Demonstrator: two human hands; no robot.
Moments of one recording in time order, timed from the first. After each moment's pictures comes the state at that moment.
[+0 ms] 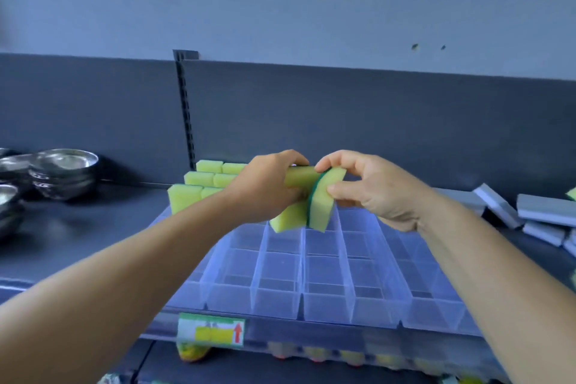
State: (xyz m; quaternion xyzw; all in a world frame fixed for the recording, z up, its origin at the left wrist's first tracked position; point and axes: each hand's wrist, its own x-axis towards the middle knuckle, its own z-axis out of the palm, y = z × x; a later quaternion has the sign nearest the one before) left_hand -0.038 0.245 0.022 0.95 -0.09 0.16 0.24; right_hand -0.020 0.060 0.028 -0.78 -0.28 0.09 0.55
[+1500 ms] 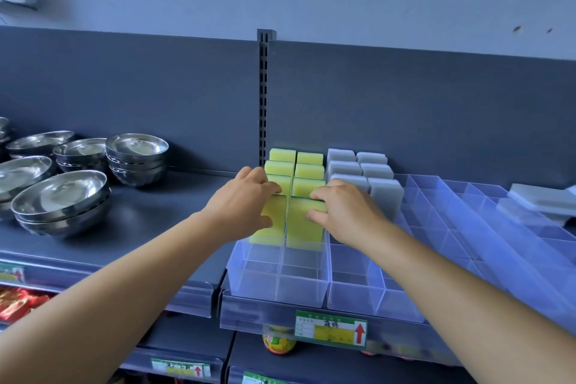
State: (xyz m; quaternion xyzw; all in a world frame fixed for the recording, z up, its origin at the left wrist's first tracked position) left_hand -0.041 0.443 -0.044 0.99 -0.07 0.11 0.03; right_hand -0.012 0.259 -0.041 -0.96 -0.25 -0.10 0.11
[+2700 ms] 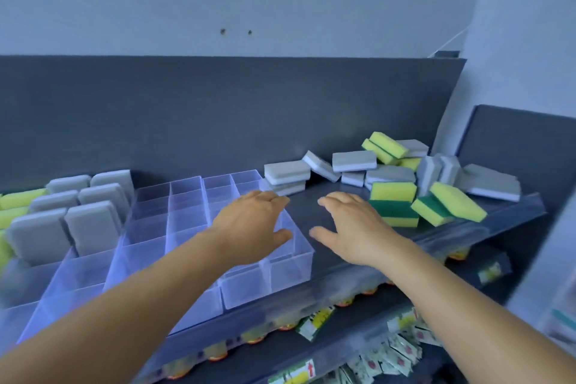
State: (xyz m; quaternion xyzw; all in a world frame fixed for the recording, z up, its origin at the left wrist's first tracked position) left_hand -0.025 0.027 -0.029 0.94 -0.34 0.07 0.03; right_hand -0.072 -0.150 -0.044 -0.99 -0.01 -0.08 0.09
